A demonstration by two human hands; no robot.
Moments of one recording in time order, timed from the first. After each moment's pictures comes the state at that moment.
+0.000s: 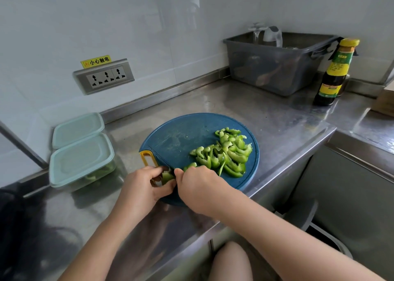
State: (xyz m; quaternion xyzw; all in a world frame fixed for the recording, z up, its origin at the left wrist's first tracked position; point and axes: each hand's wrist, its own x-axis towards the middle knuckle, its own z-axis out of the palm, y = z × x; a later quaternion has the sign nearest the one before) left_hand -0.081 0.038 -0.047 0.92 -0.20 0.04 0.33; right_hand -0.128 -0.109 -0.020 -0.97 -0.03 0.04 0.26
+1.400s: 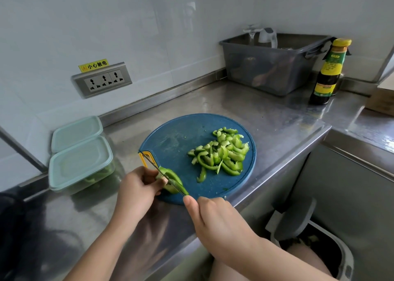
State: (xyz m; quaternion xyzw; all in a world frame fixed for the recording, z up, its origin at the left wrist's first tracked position) left_hand -0.083 0.029 -0.052 0.86 -0.02 0.03 0.50; right_hand -0.188 -0.115 -0.048 -0.95 -0.01 0.00 0.30
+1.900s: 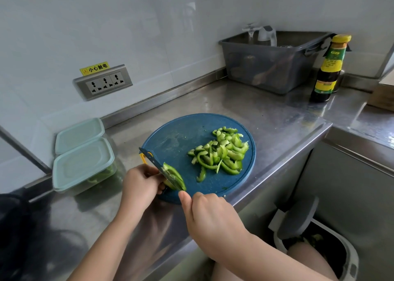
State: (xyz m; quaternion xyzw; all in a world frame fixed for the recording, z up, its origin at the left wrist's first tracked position) left_hand -0.075 0.019 -0.047 0.87 0.03 0.02 0.50; right_hand -0.184 -0.106 -0.044 -0.97 0.01 0.00 0.25
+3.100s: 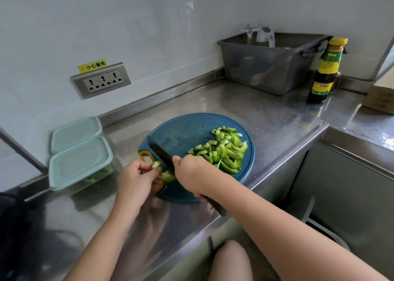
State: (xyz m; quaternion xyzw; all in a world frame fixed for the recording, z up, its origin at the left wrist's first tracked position) left_hand -0.068 0.027 -0.054 0.81 0.03 0.03 0.58; right_hand -0.107 -0.109 -0.011 -0.93 0.04 0.11 0.35
